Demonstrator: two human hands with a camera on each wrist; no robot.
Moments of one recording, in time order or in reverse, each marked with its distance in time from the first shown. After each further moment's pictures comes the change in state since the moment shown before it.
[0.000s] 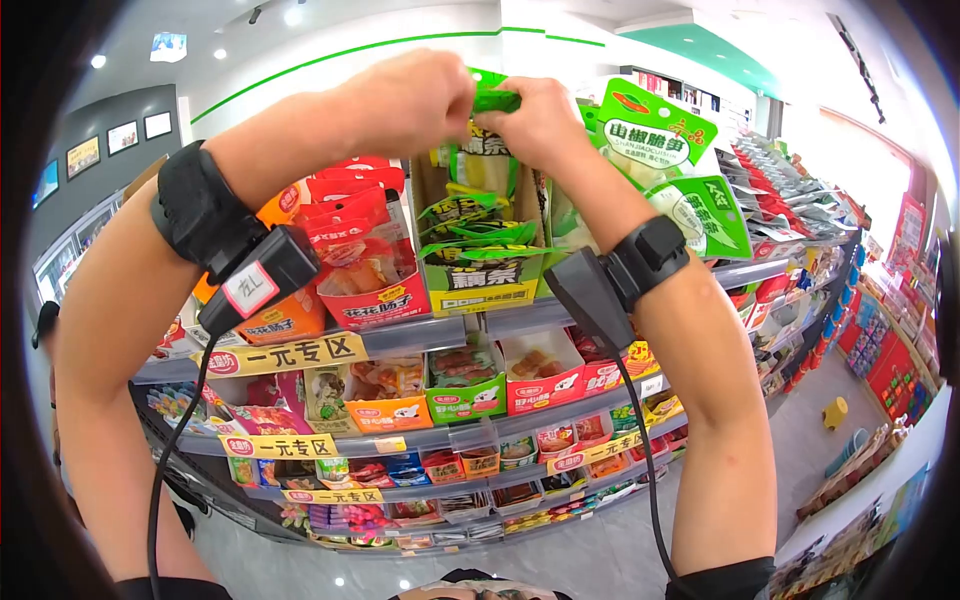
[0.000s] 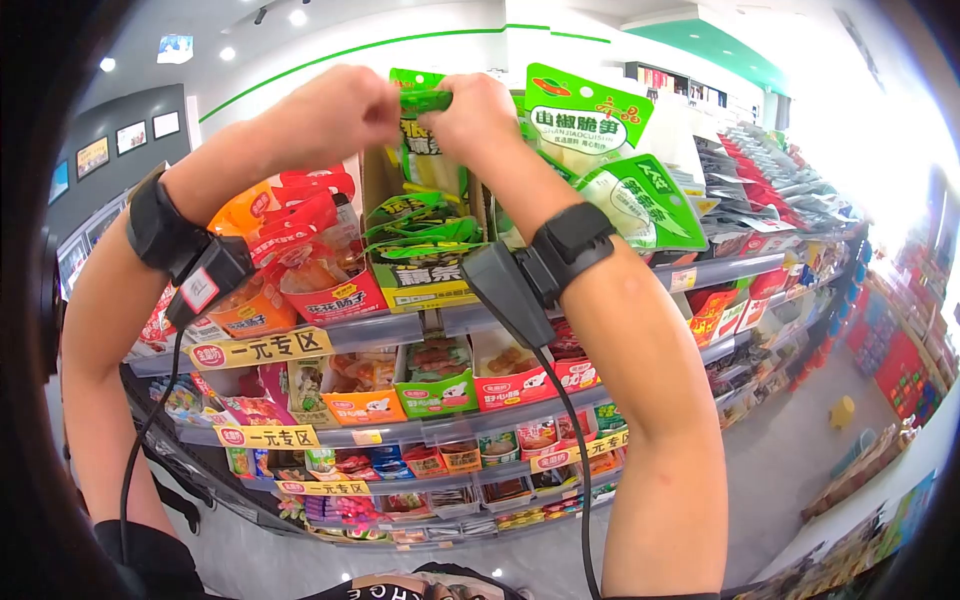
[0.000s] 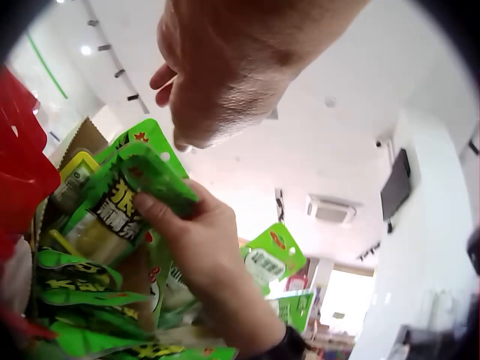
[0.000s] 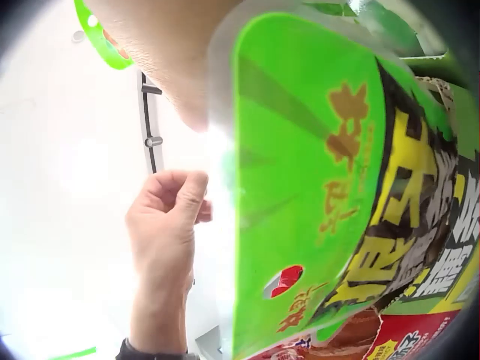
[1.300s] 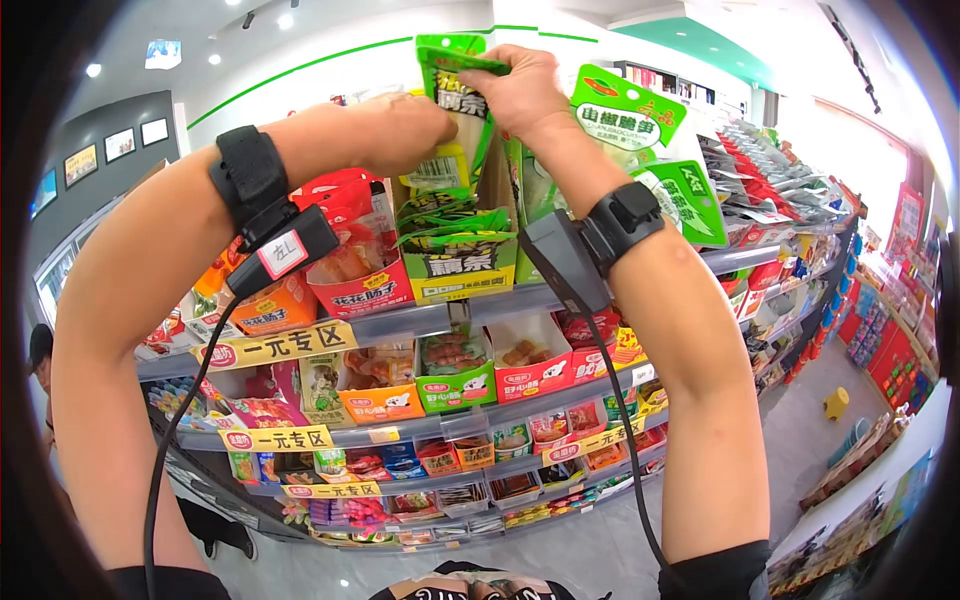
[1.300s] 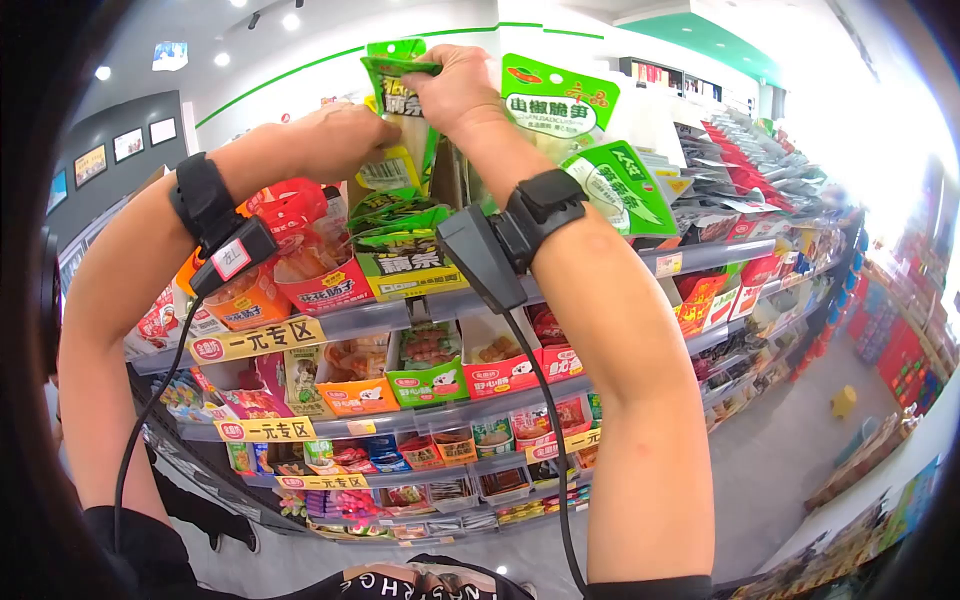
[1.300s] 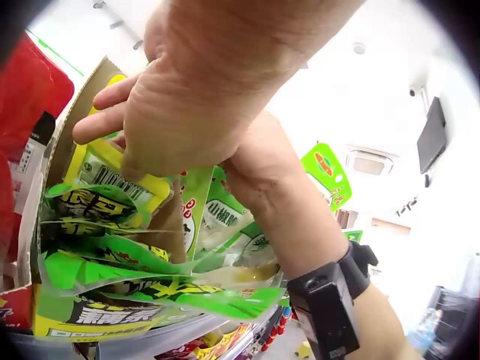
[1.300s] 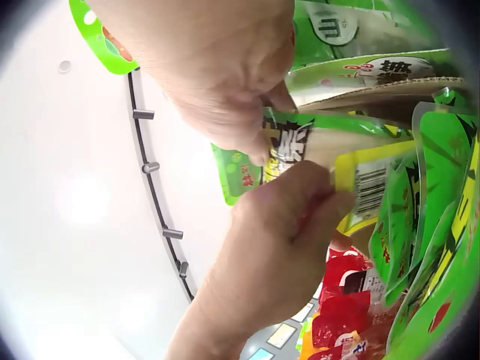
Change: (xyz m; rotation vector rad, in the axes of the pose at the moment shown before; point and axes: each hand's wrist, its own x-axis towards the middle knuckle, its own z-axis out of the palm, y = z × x) left_hand 0.010 0.004 0.023 0.314 -0.286 0.091; right_hand 0.019 0.012 0.003 0.394 0.132 -0.052
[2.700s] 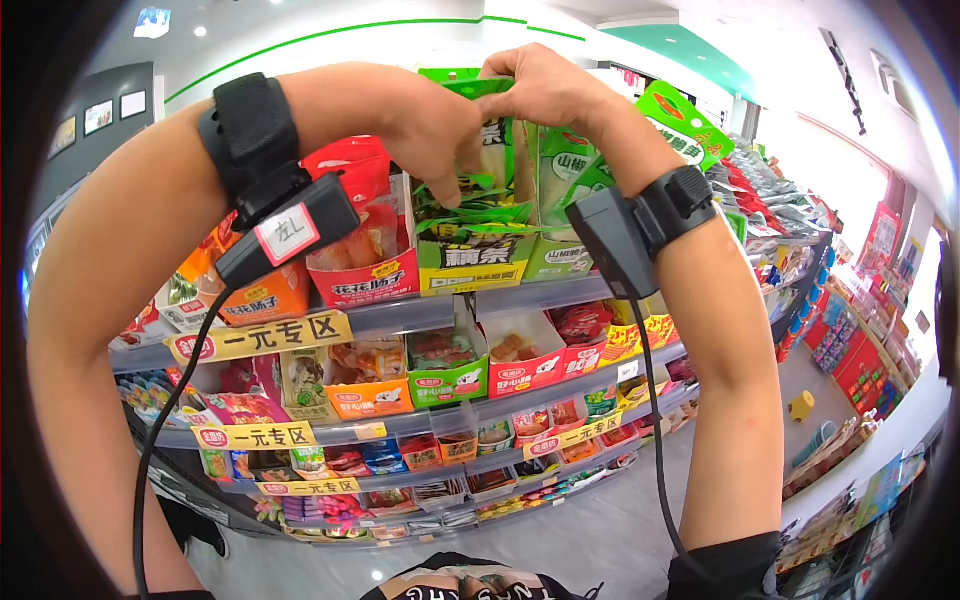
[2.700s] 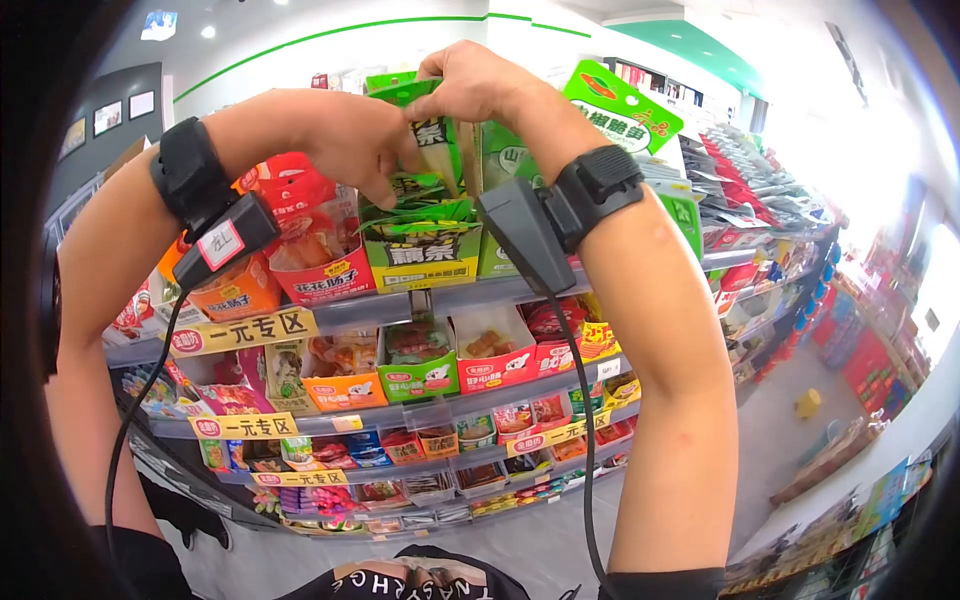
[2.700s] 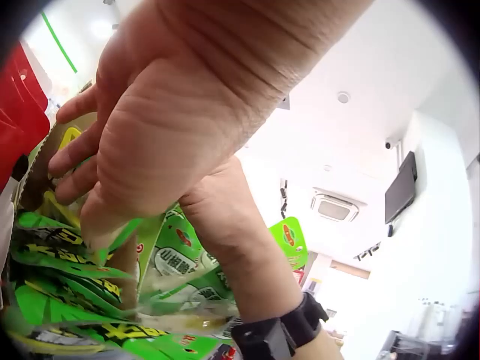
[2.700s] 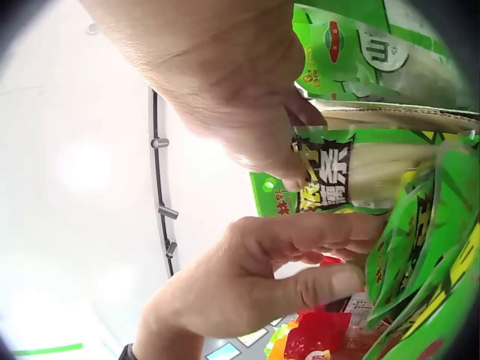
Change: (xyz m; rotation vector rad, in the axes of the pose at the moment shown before) left_hand -0.017 0.008 -0.014 -0.304 -0.308 0.090; right_hand 0.009 -0.031 -0.015 -0.368 -0.654 -0.005
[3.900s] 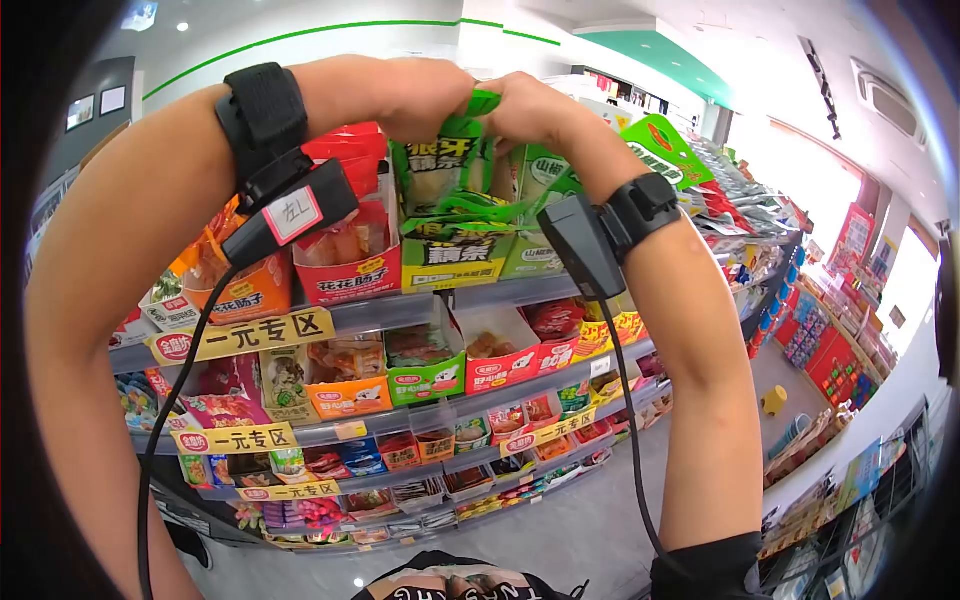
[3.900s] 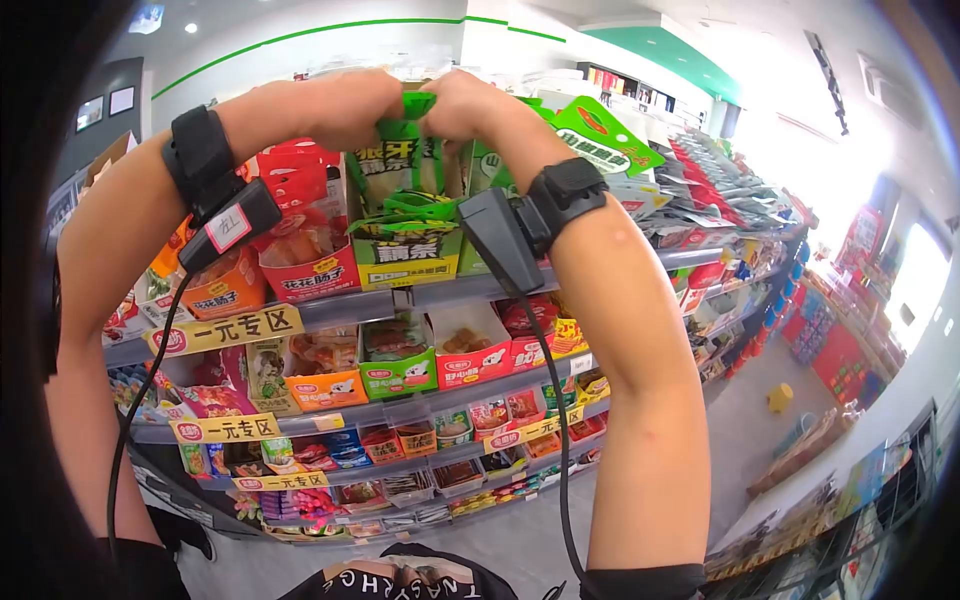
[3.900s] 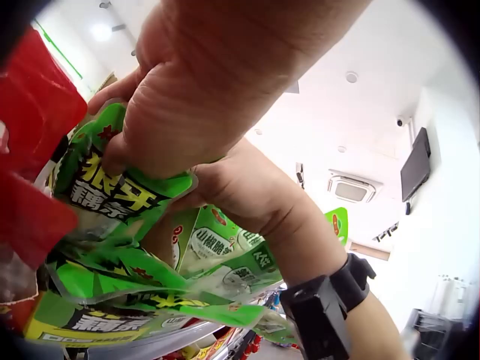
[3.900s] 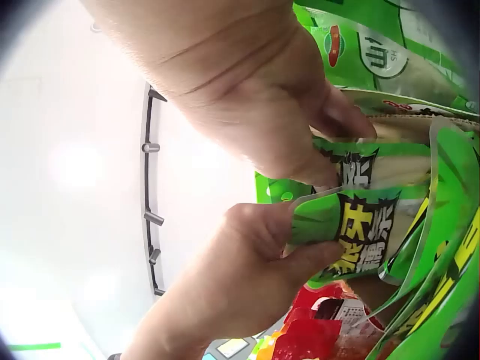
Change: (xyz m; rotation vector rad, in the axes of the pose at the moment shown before) left_hand 0.008 -0.019 -0.004 0.148 0.384 -0.003; right_hand -0.004 0.000 0.011 0.132 -0.098 0.291
